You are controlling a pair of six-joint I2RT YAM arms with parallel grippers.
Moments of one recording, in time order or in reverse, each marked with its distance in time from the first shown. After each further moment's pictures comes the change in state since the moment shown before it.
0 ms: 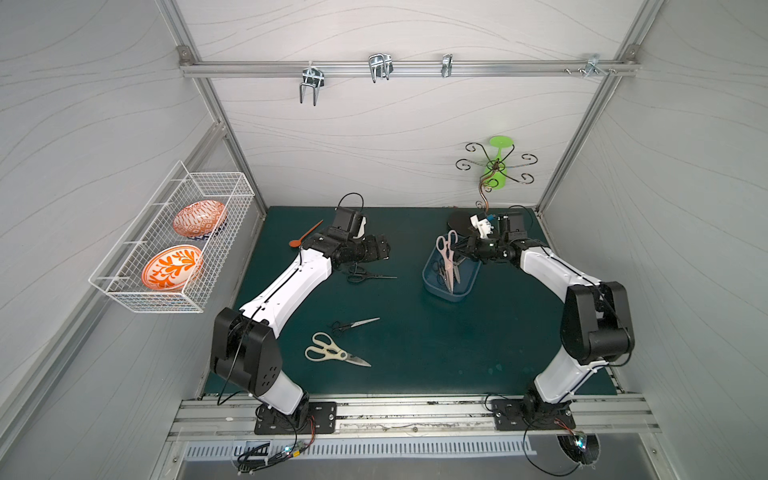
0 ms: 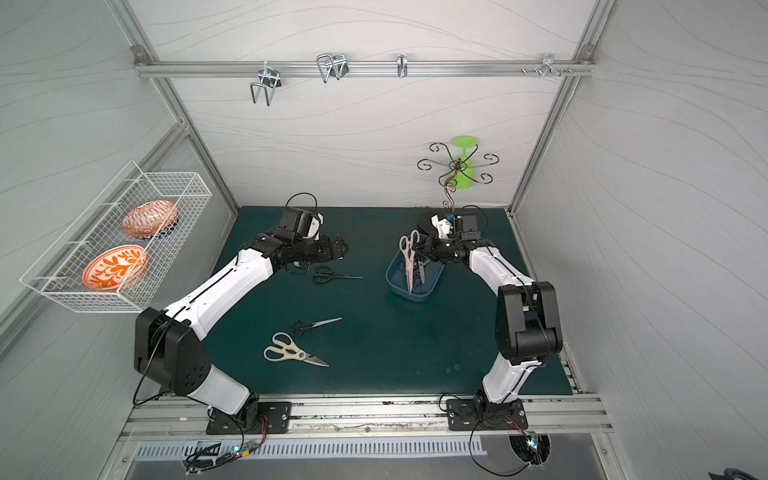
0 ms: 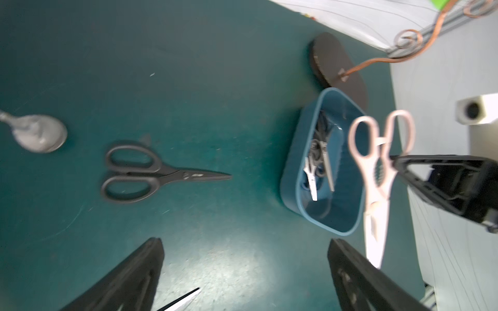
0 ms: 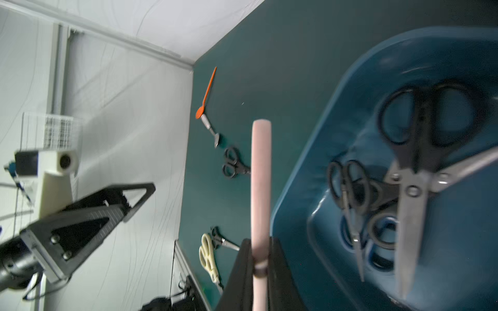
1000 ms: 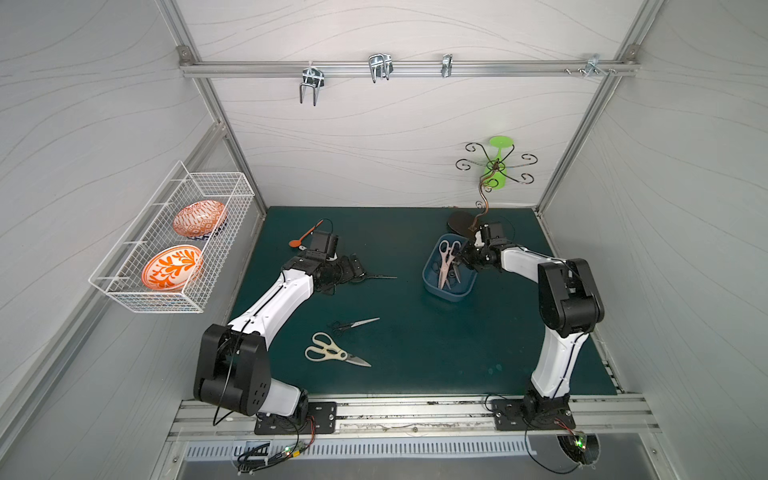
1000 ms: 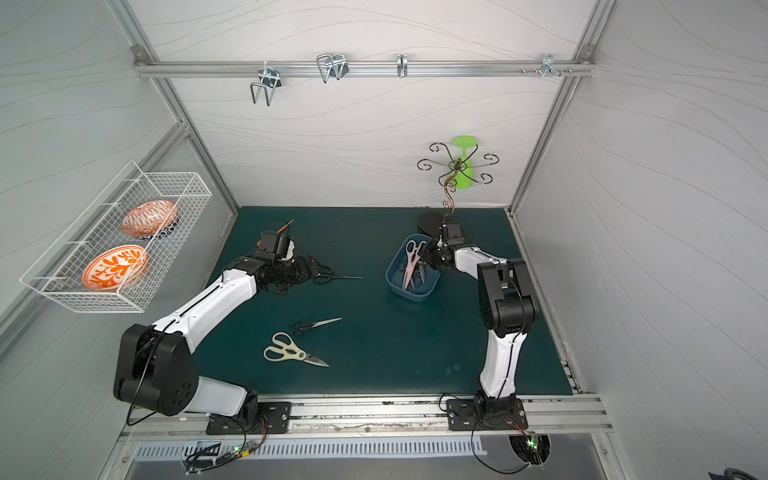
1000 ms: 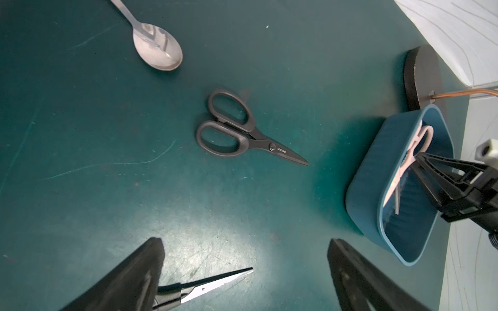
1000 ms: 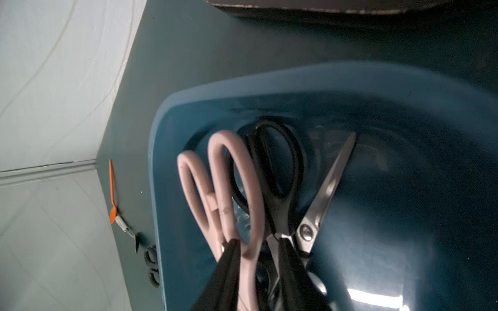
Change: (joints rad) left arm 0.152 -0.088 -0.260 0.055 -0.007 -0.099; right arm 0.061 0.242 0.055 0.066 0.412 0.260
